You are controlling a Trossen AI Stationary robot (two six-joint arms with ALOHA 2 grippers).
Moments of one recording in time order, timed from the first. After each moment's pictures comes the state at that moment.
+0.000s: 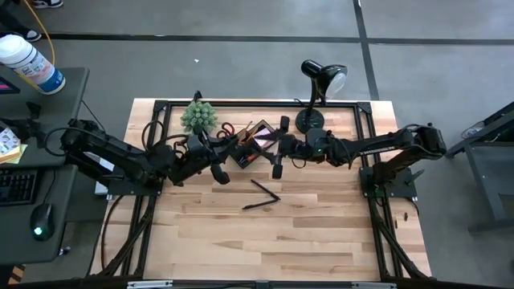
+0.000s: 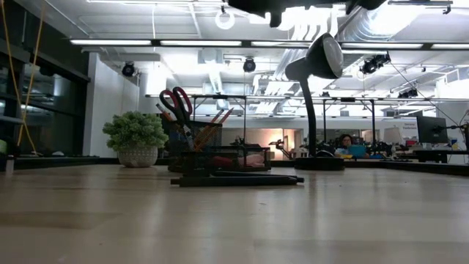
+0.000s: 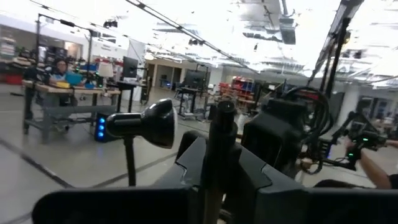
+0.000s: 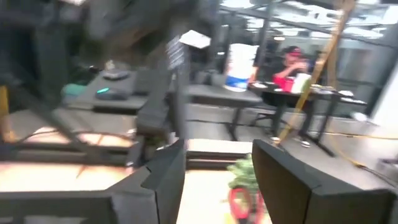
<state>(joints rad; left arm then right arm) -0.20 1.19 0.80 0.71 -0.80 0.07 -0.01 1.47 0.95 0.56 0.14 -0.16</state>
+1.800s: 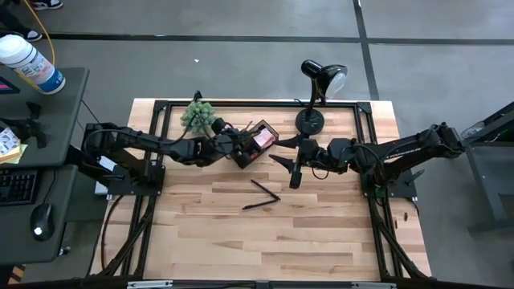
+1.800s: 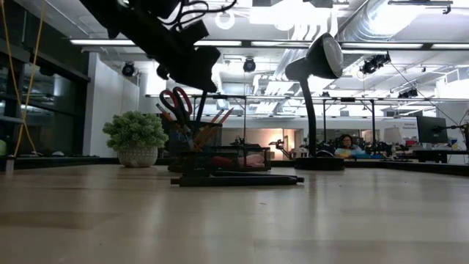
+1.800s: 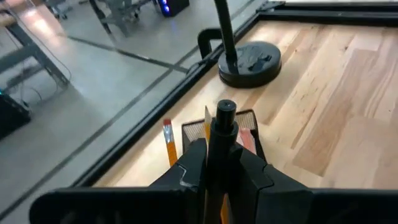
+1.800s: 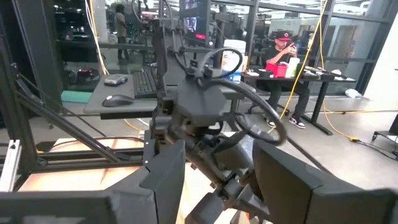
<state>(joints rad) 0.19 1.47 0.81 0.15 -0.66 -0.06 0.17 1.26 0.95 0.30 0.39 -0.05</state>
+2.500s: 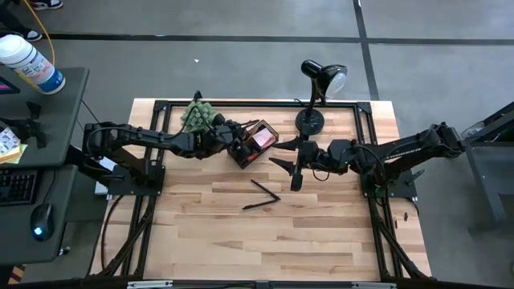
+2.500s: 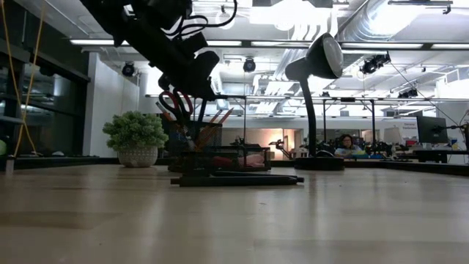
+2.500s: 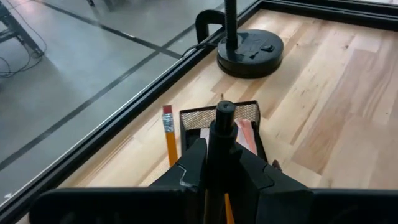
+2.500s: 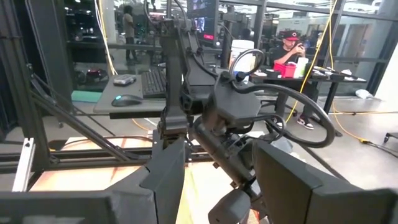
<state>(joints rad) 0.28 1.47 0.81 0.11 -0.51 -0.14 0.18 1.26 0.95 0.30 0.36 -0.04</state>
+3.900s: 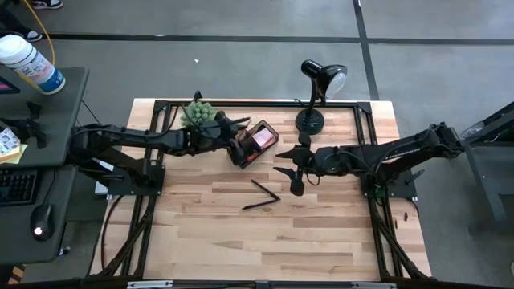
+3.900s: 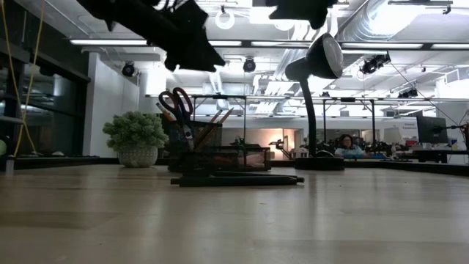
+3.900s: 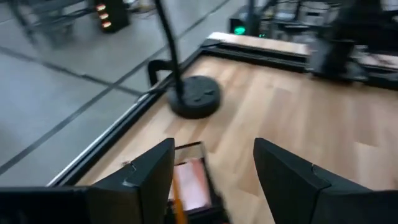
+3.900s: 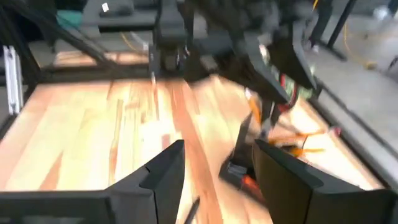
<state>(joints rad) 0.27 1.33 0.81 0.15 -0.30 -0.05 0.18 1.27 0.95 -0.05 0.36 0.10</state>
